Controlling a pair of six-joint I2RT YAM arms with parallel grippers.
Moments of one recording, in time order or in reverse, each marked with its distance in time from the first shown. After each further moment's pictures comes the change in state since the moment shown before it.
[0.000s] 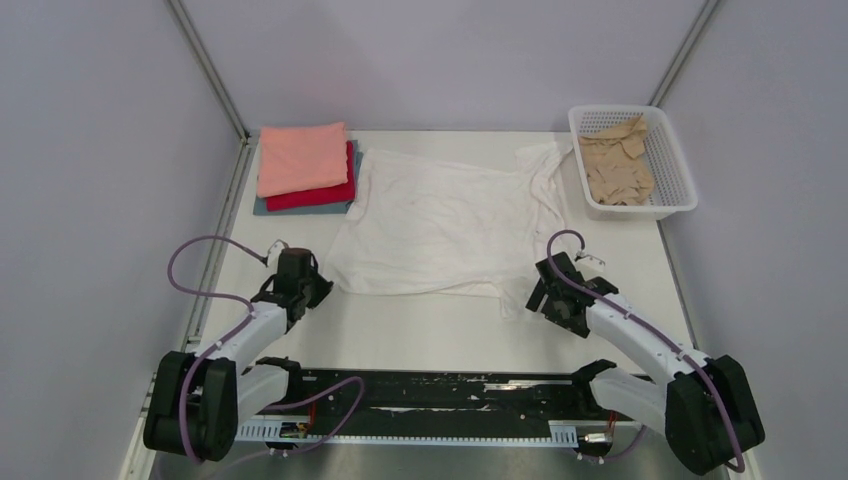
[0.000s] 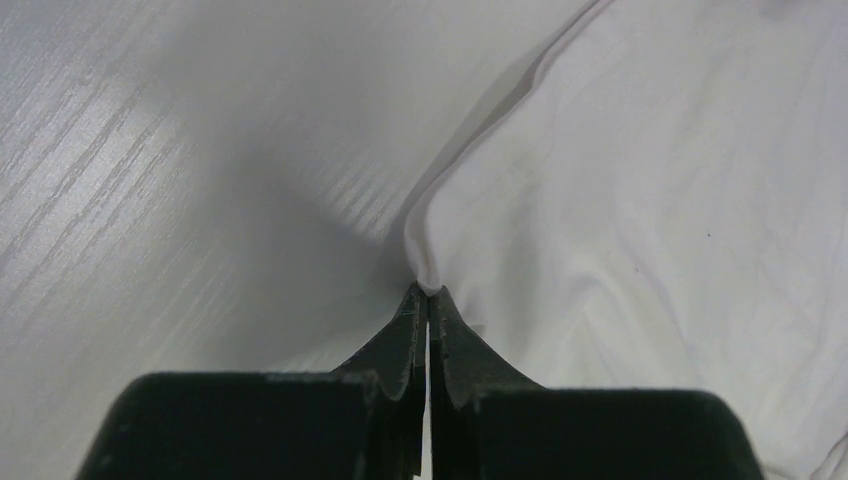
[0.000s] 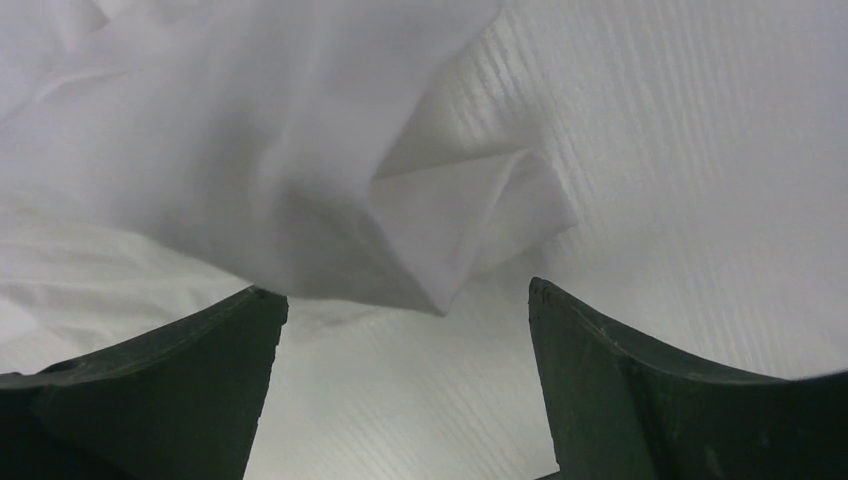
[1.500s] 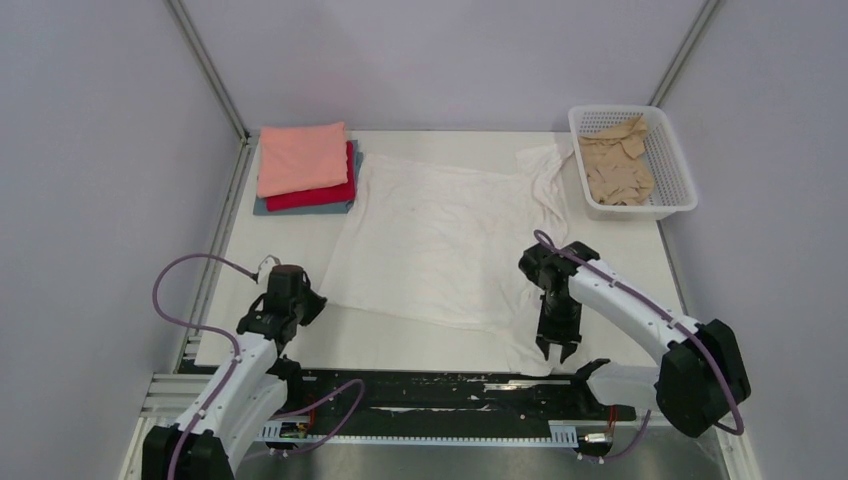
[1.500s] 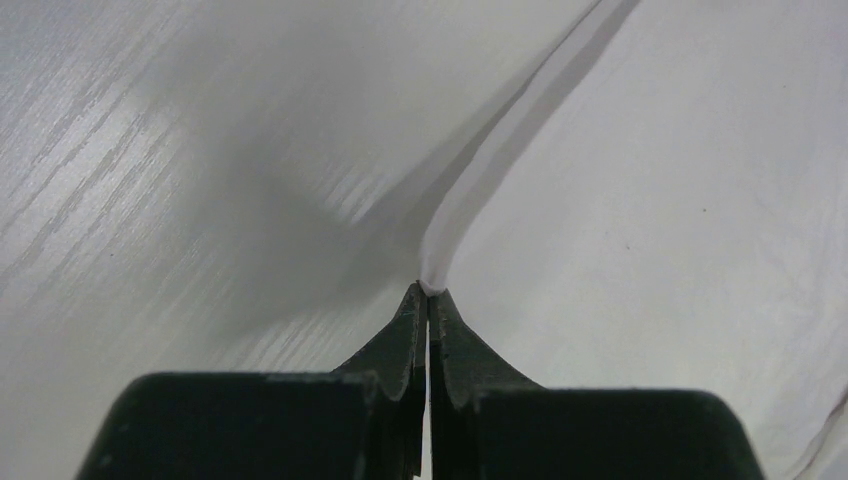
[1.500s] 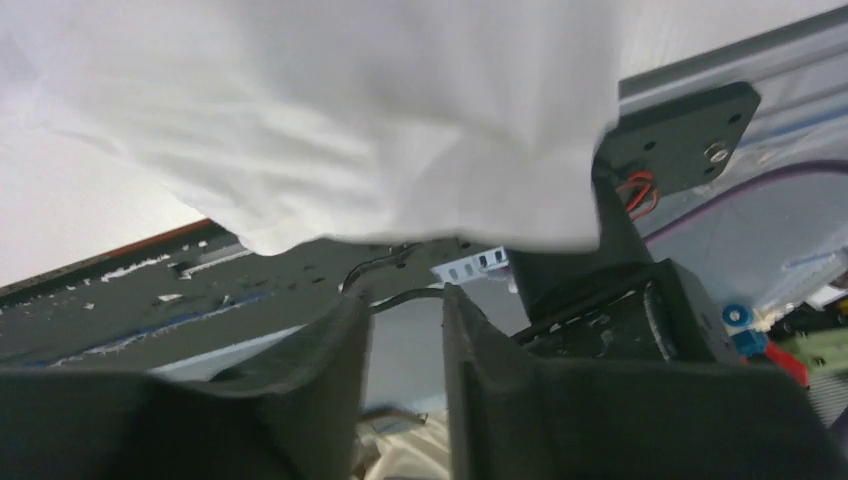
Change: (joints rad) left arm -0.001 -0.340 -0.058 -0.272 -0.003 -0.012; right arm 0.108 0.166 0.316 -0.673 -0.283 -0.027
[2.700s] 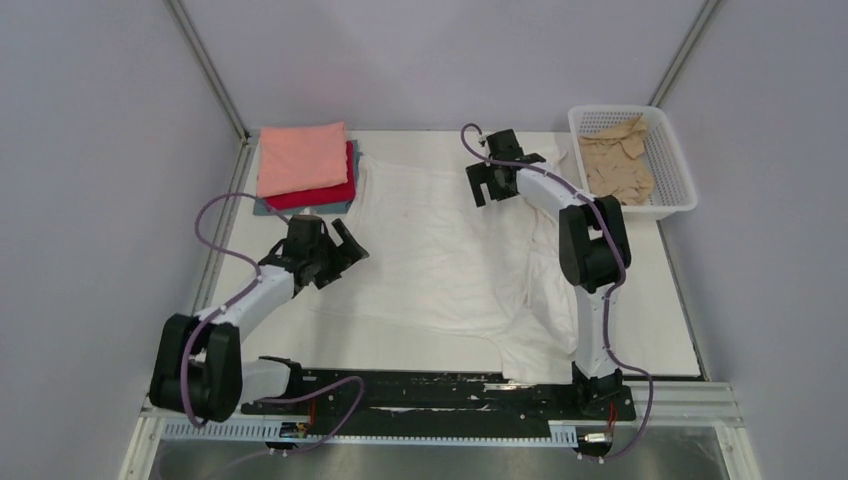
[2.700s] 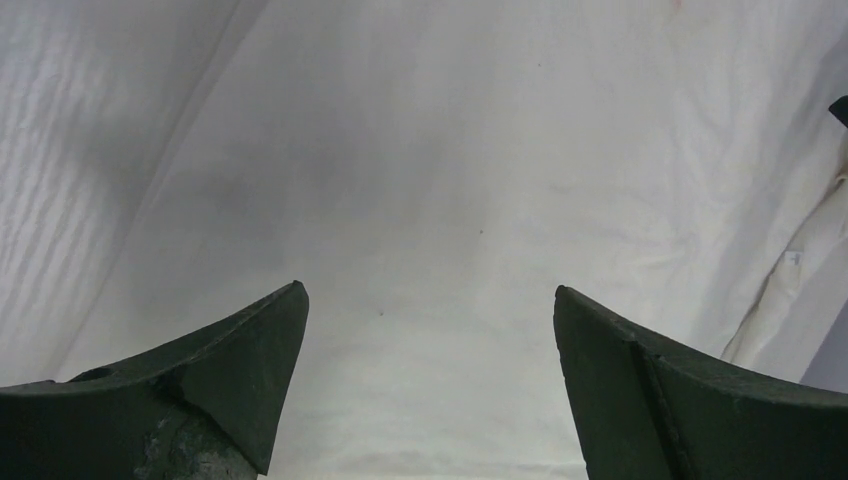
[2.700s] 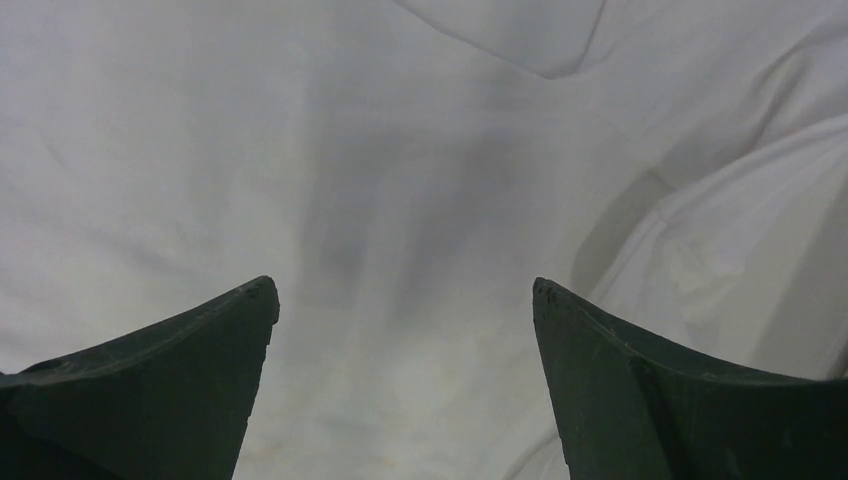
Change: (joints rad) left arm -0.039 0.401 0.283 0.161 0.217 0.119; right arm -0.184 0.899 0.848 0.872 0.081 -0.867
